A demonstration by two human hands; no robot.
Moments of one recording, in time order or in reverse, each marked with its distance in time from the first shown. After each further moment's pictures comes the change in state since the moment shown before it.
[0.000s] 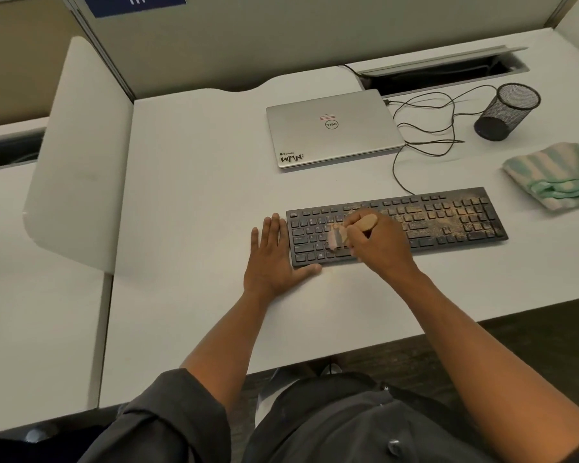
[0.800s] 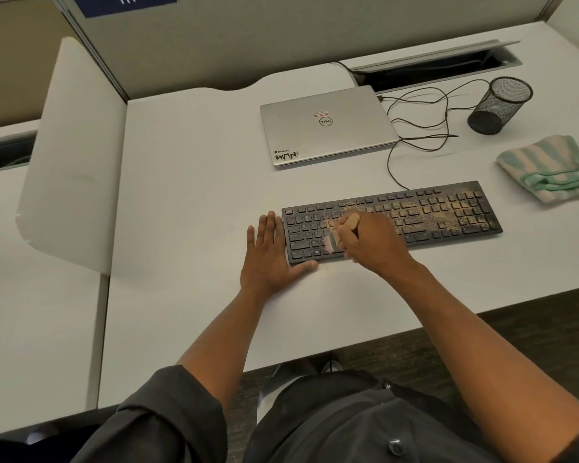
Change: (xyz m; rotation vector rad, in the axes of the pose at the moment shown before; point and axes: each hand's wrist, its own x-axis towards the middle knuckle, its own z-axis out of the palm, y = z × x) left_hand 0.001 0.000 0.000 0.022 -0.008 -0.003; right_hand -0.001 -0.008 -0.006 -0.219 -0.137 -0.121
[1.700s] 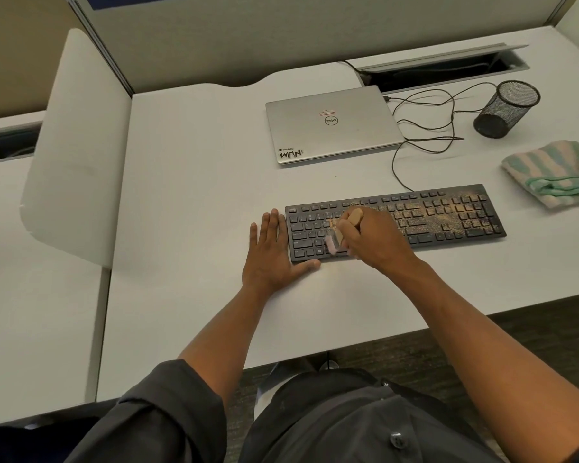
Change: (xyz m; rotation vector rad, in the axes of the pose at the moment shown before) left_hand 0.000 -0.001 0.001 -0.010 0.005 0.001; right_hand 0.005 -0.004 0.000 -0.023 -0.015 -0.020
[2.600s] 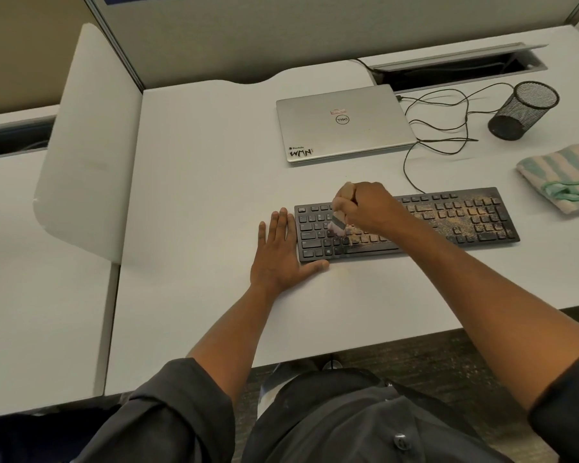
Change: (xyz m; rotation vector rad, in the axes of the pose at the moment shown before) left_hand -0.001 0.000 -0.002 -0.008 -0.005 0.004; right_hand 0.060 -0.009 -0.006 -0.140 -0.198 -0.047
